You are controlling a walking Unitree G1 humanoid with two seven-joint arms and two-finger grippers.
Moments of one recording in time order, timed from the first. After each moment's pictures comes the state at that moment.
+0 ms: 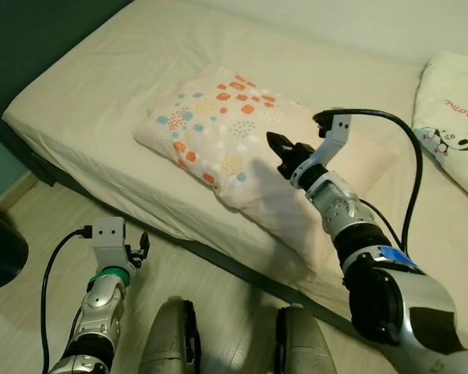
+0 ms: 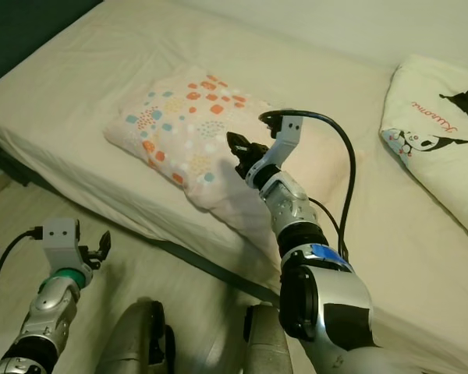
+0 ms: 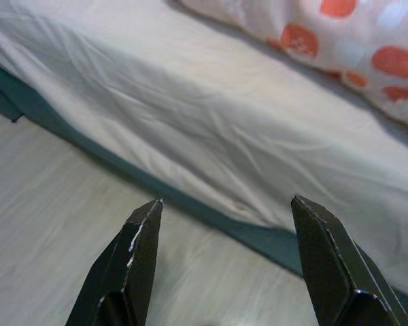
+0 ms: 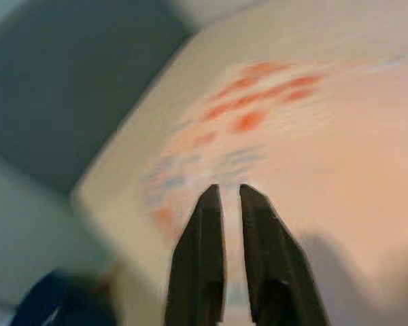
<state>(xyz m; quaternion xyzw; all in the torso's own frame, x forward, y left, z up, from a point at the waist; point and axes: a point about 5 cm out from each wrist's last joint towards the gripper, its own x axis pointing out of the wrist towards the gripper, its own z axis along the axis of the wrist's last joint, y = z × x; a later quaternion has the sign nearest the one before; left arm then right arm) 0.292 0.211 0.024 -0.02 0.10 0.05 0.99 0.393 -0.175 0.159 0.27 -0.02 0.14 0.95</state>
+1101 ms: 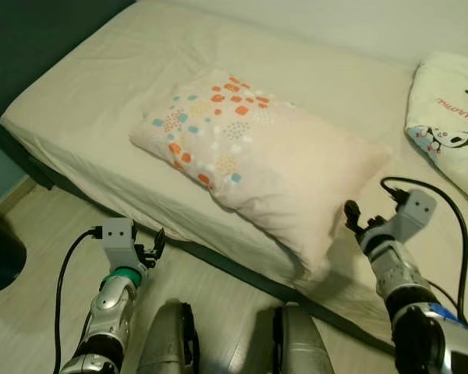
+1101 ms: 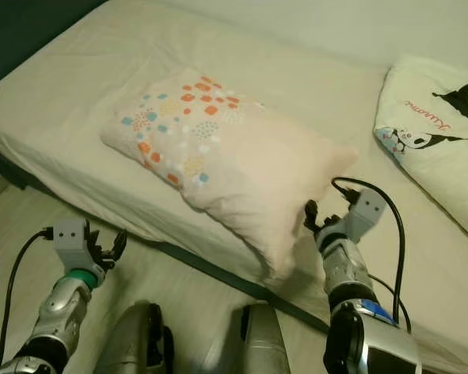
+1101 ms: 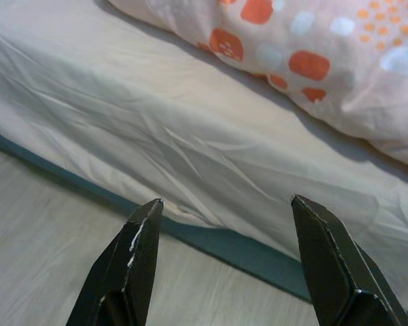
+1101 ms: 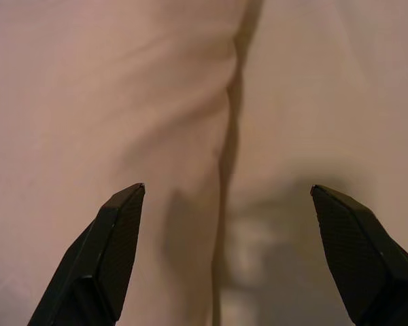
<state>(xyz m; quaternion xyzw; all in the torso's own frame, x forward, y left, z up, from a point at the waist) 0.284 0.197 0.016 -0.05 0.10 -0.01 0.99 0.317 -0.258 0.045 0.28 0.12 -0.15 0.94</state>
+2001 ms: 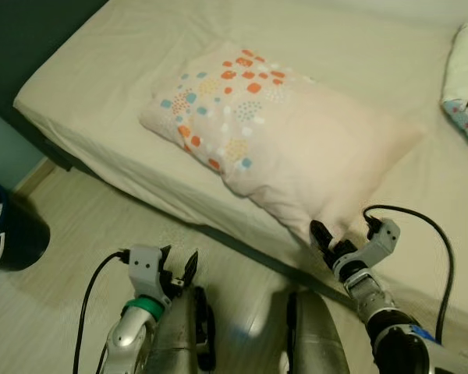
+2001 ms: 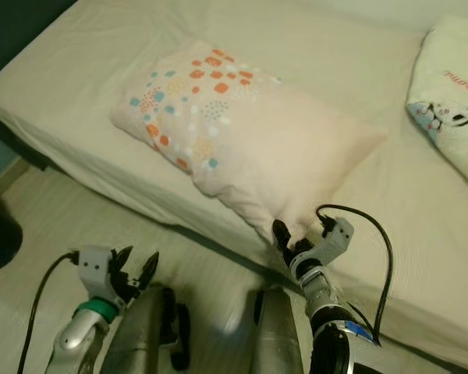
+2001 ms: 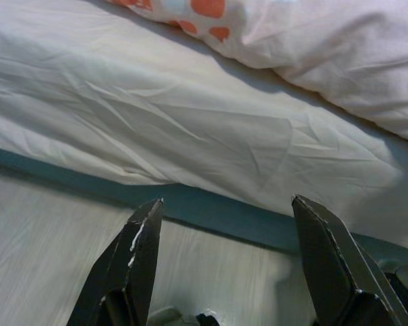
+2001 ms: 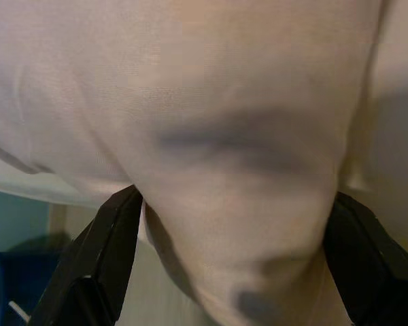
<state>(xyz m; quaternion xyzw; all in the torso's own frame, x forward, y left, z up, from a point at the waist) 0.243 0.148 0.017 -0.05 0.05 -0.13 0.99 0.305 -0.213 0.019 0.33 0.14 -0.01 0.93</state>
